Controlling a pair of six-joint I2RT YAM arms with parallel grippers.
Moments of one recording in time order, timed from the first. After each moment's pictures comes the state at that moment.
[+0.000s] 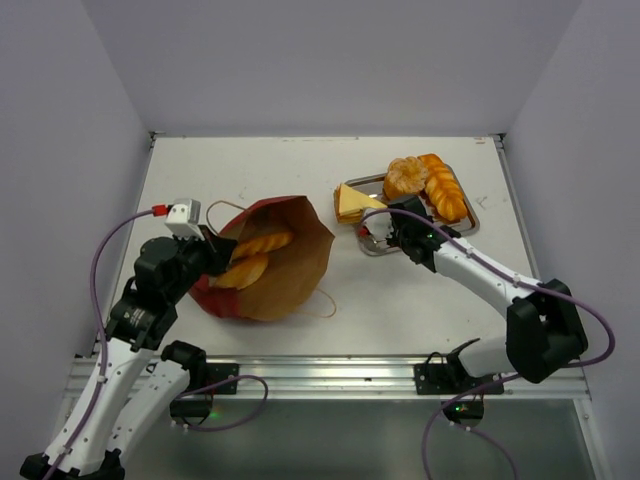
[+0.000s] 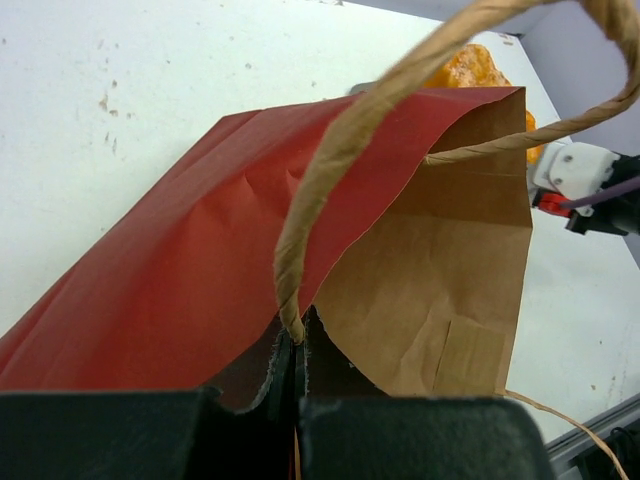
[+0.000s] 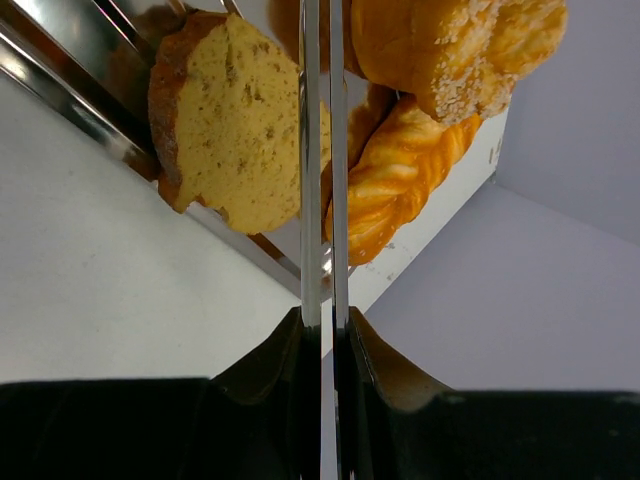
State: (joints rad) left arm -0.34 0.56 0.73 -0.48 0.05 -0.40; right arm 0.51 1.37 0.89 -0.36 0.46 -1.01
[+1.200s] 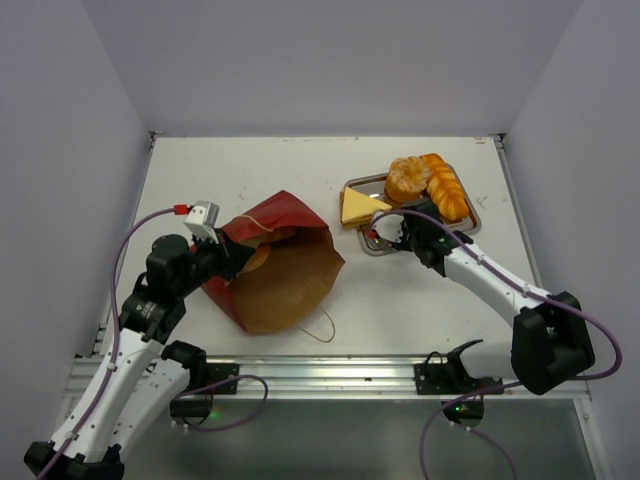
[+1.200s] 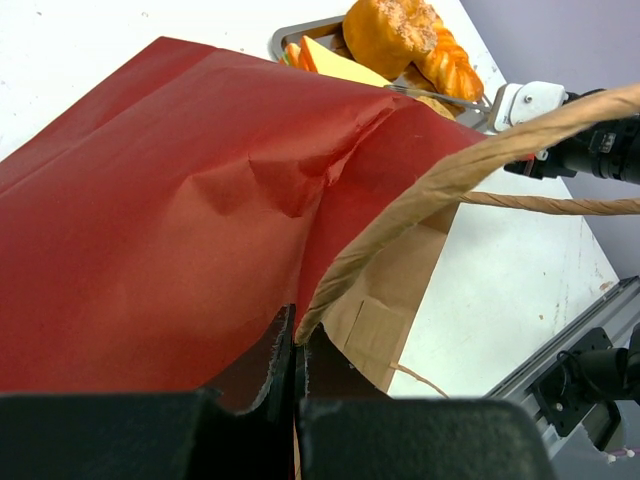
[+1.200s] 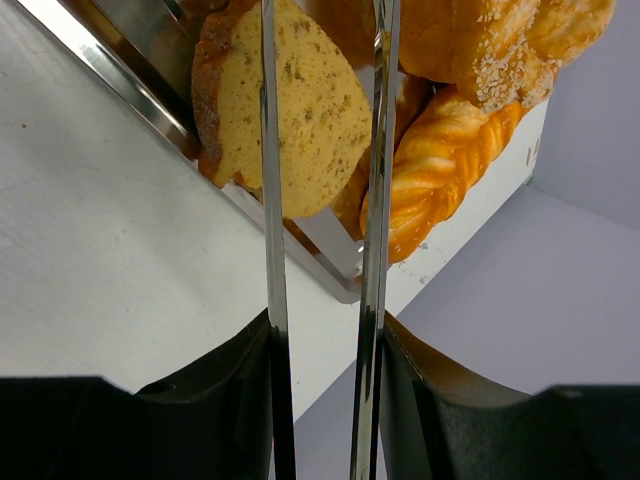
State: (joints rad) left arm -0.34 0.60 0.66 -0.38 0.26 -0.41; right arm 0.42 1.31 0.82 -0.37 0.35 -1.01
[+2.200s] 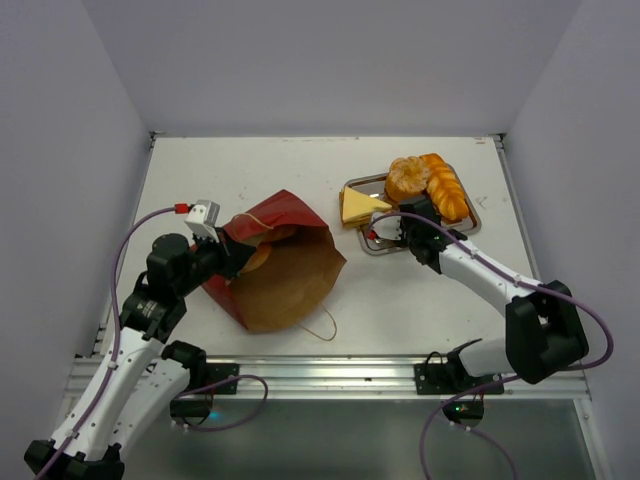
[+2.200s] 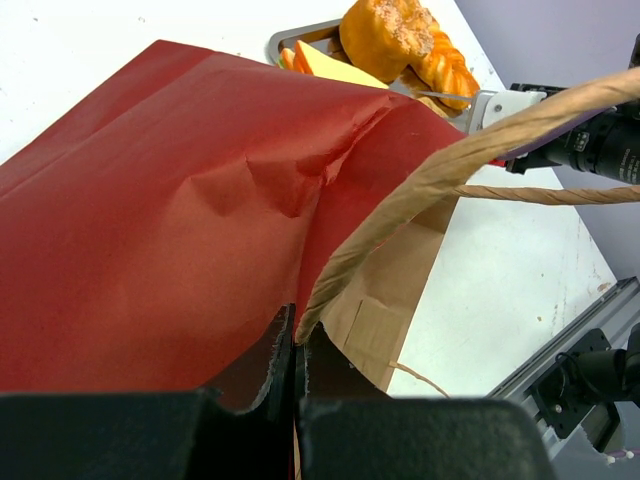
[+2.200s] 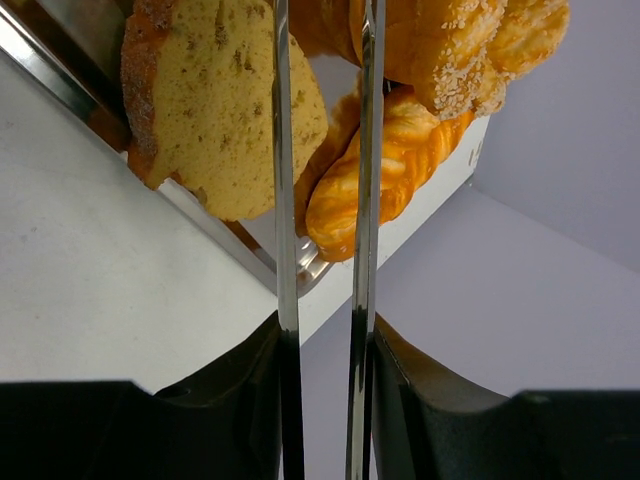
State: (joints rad) left arm -0.34 0.61 0.66 -0.36 0.27 -0.41; right arm 0.42 1.37 0.82 -0.27 0.43 -1.17
